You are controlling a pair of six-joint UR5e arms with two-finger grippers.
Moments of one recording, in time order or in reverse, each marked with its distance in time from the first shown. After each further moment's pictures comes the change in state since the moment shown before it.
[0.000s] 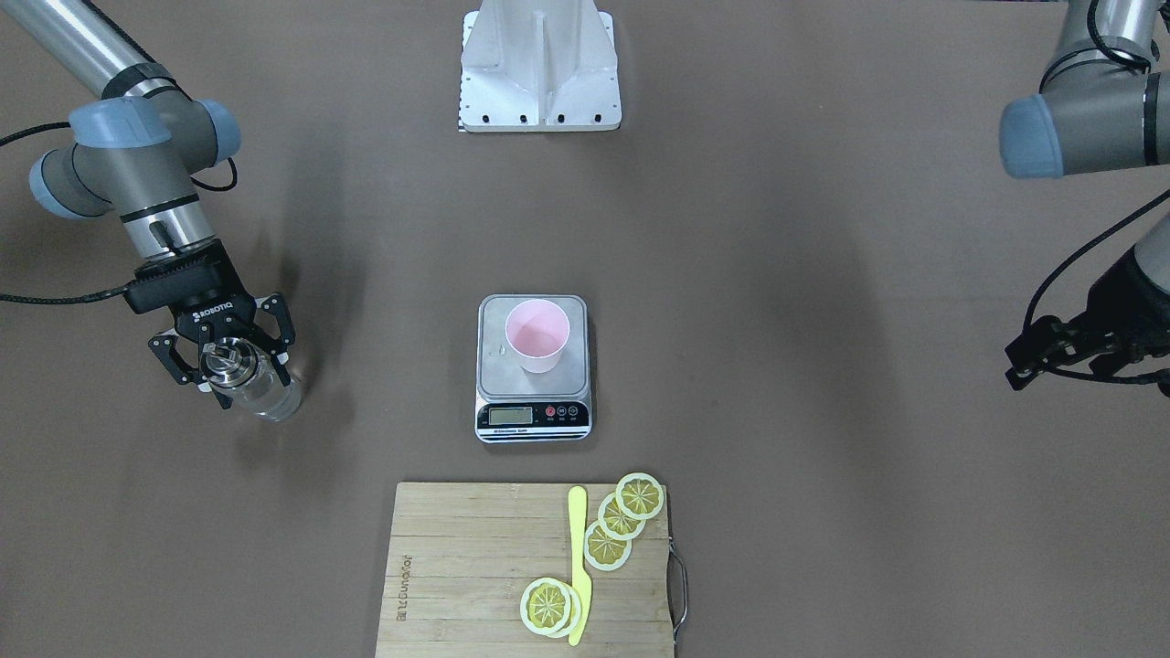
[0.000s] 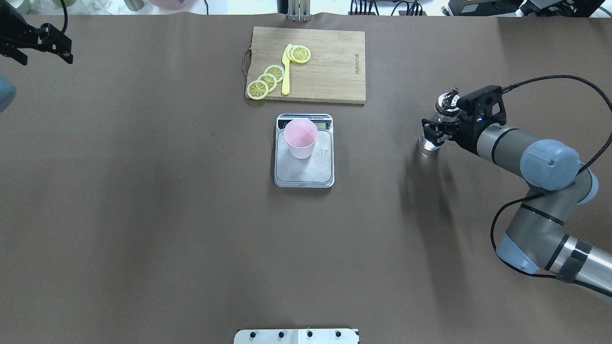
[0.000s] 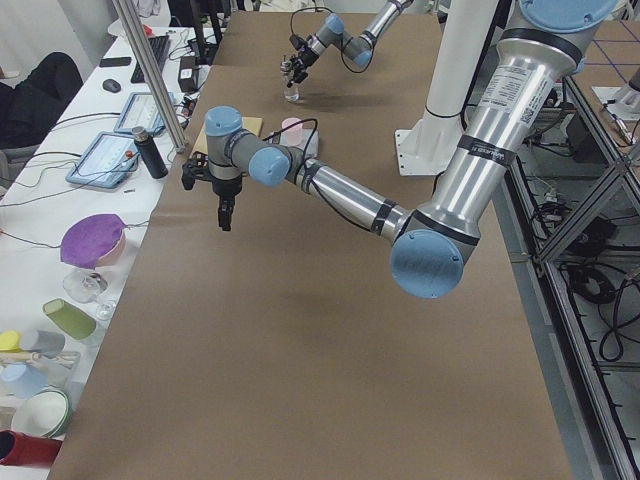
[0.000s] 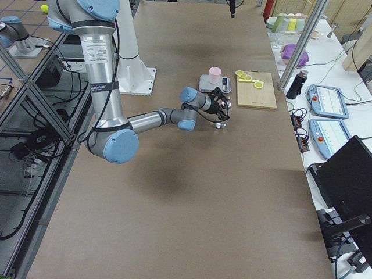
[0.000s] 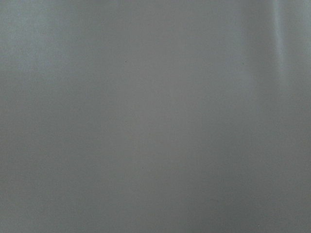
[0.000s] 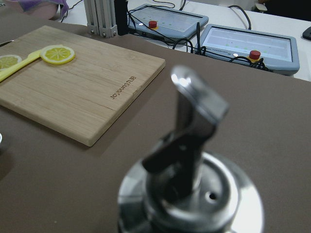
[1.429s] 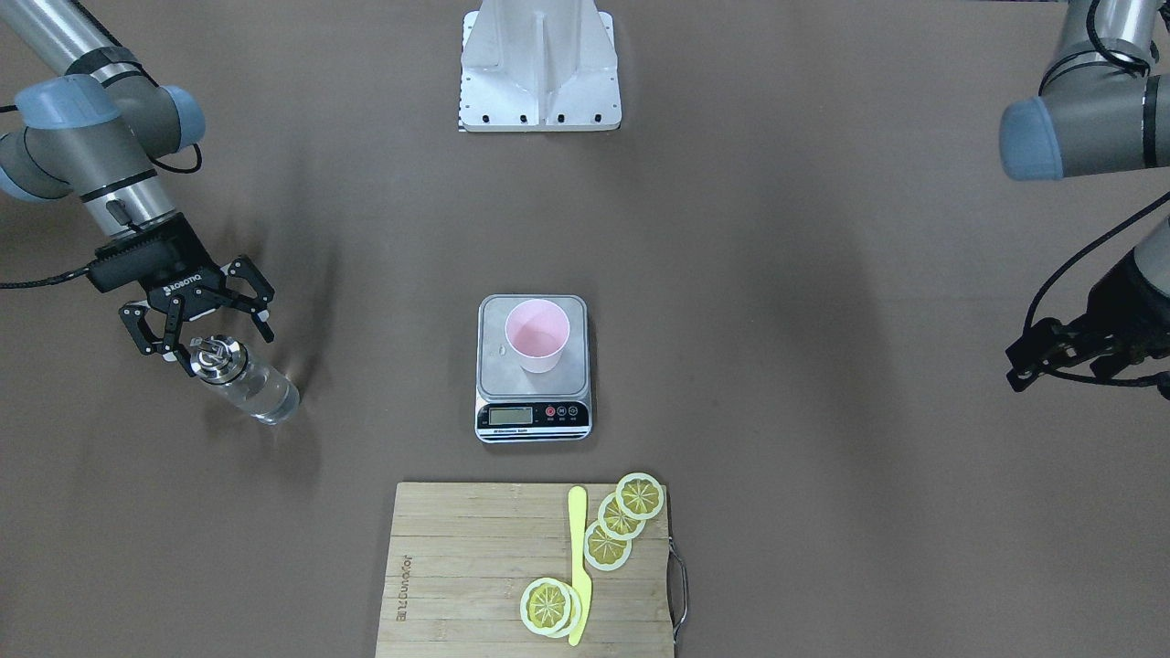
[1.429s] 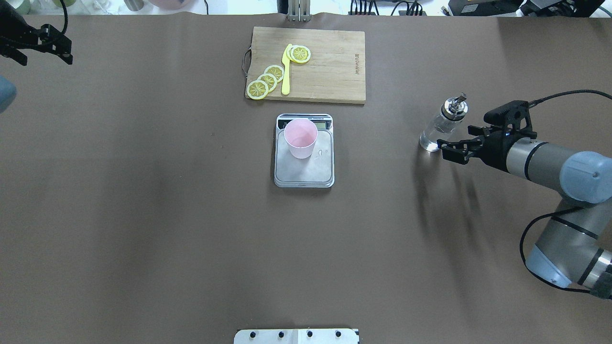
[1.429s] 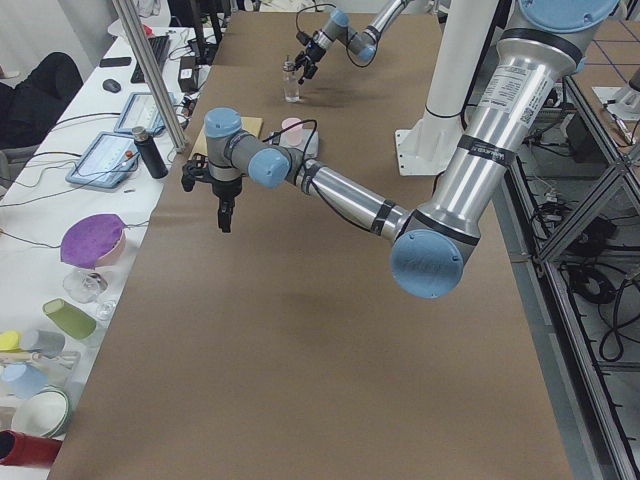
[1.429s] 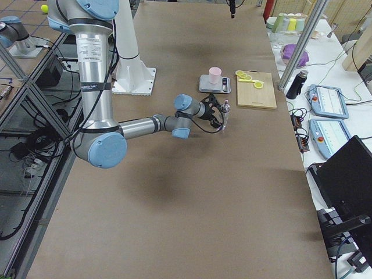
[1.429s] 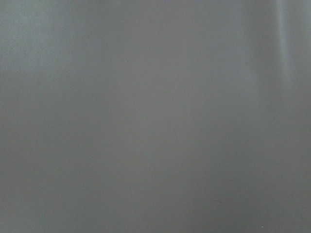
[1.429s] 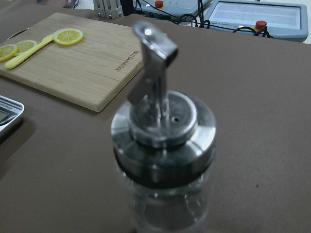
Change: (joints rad) left arm 0.001 0.000 0.006 -0.001 0.004 0.002; right arm 0.010 -0.141 0.066 0.095 0.129 0.056
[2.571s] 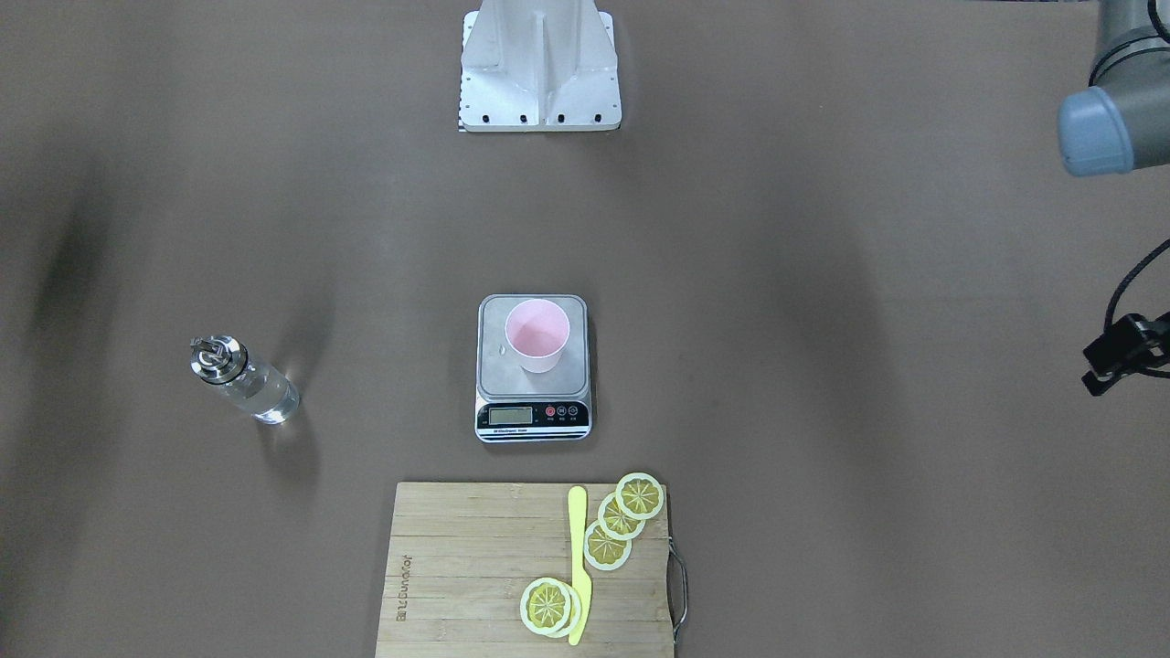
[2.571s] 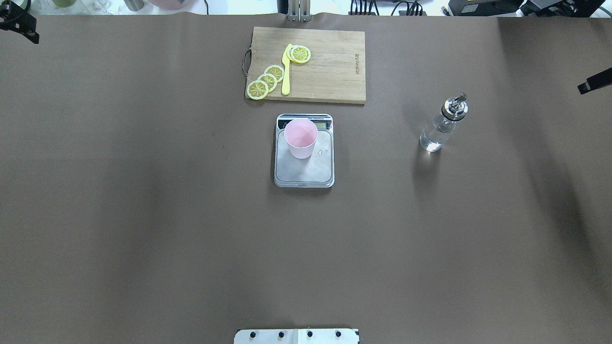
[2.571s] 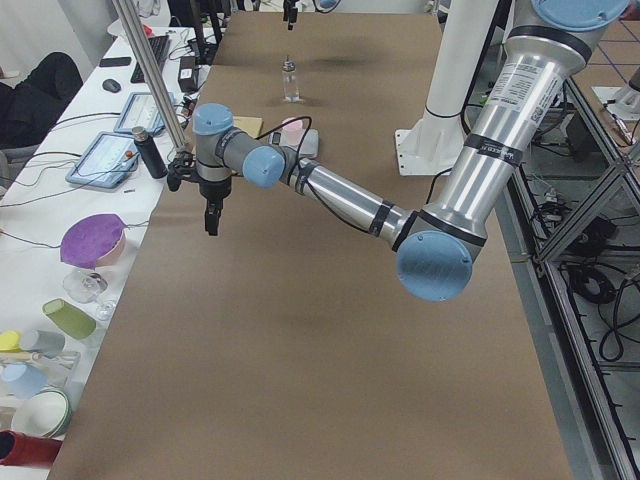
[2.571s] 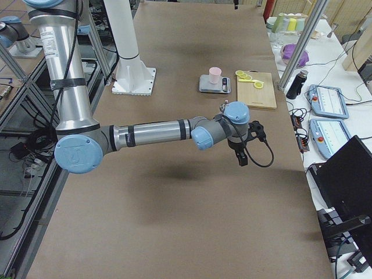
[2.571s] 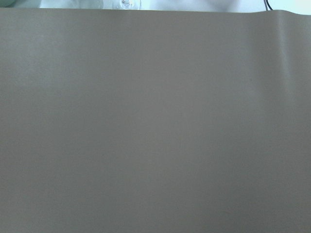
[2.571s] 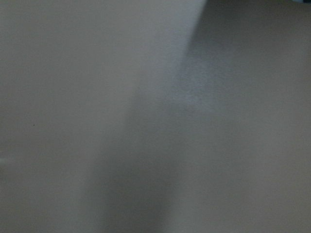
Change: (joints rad) left arm -0.130 -0.001 0.013 0.064 -0.003 0.180; right arm 0.732 0.157 -0.112 -0.912 0.766 -0.655
